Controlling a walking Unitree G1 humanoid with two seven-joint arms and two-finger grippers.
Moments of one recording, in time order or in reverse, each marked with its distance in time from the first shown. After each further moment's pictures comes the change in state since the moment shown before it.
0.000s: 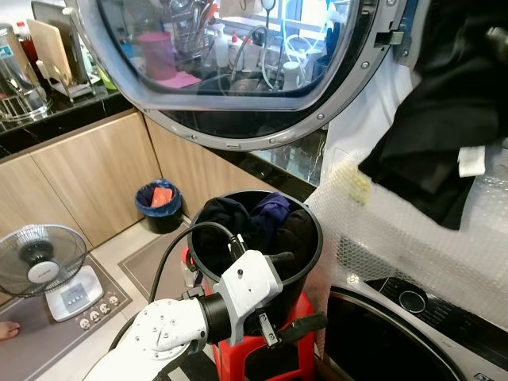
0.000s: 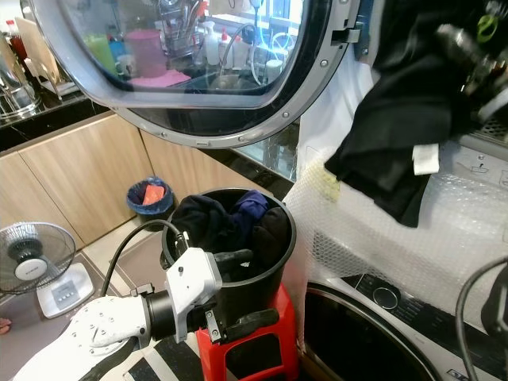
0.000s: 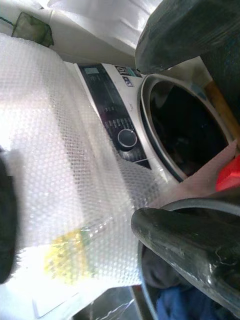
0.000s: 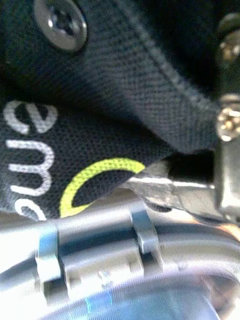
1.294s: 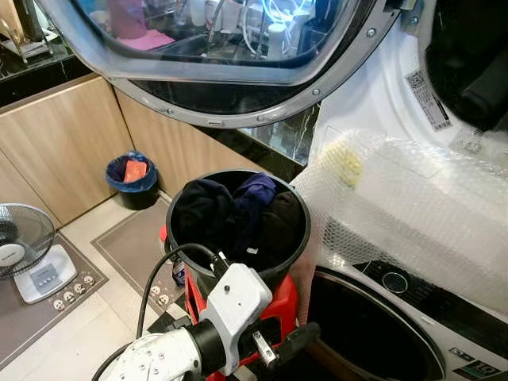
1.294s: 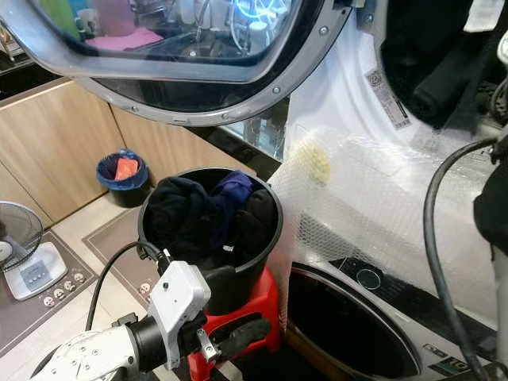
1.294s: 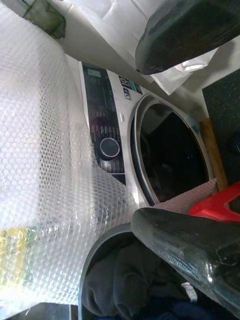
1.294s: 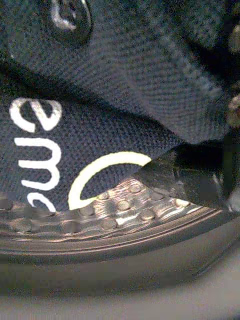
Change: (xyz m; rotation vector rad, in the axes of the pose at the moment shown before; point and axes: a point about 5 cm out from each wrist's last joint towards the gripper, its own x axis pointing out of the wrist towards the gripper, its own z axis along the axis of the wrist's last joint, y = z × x) left arm -0.017 -0.022 0.002 -0.171 0.048 0.159; right arm 0.049 0.043 0.103 0.192 -0.555 -0.504
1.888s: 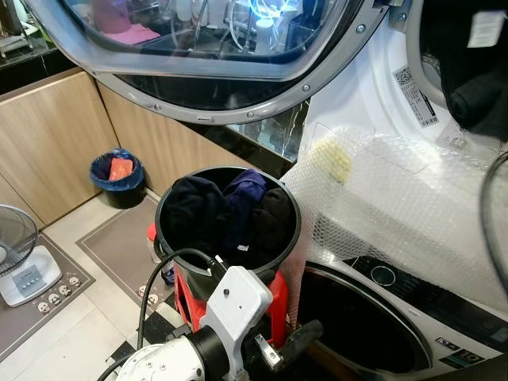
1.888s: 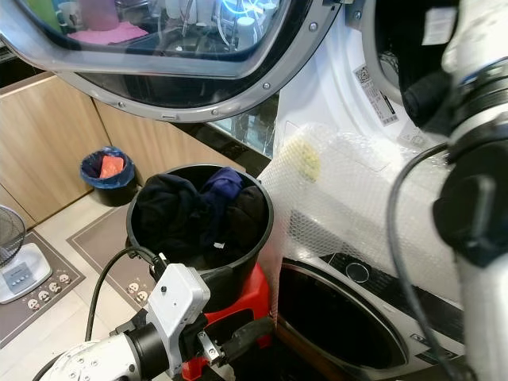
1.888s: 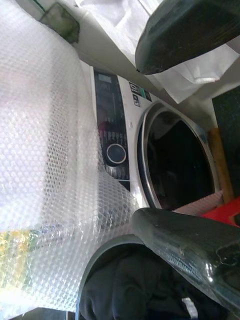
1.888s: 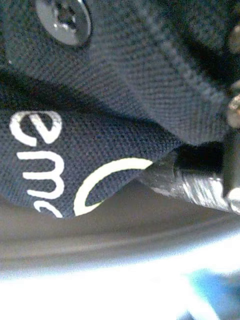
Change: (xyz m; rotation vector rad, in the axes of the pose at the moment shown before) left arm -0.002 -0.009 0.003 -0.049 -0.012 0.047; right arm -0.021 0.034 -0.078 -0.187 0.260 0.215
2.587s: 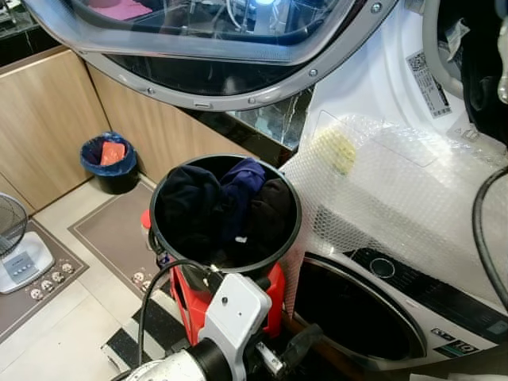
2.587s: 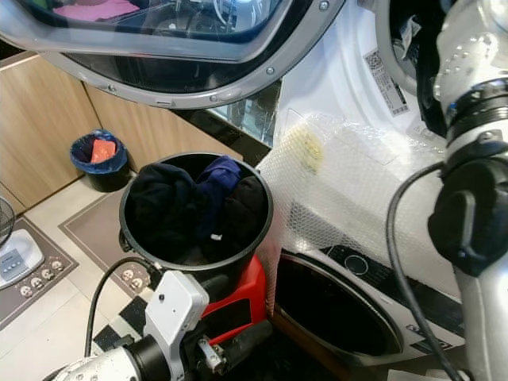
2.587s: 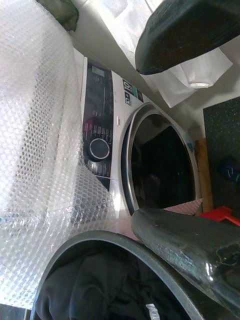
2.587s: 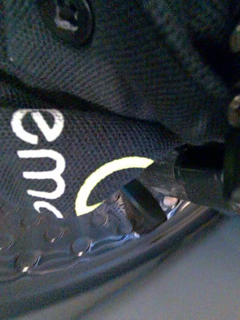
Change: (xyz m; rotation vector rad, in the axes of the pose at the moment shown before) left arm -0.004 -0.004 -0.004 -0.049 0.032 0.082; right arm -0.009 -0.042 0.002 -0.173 0.067 -0.234
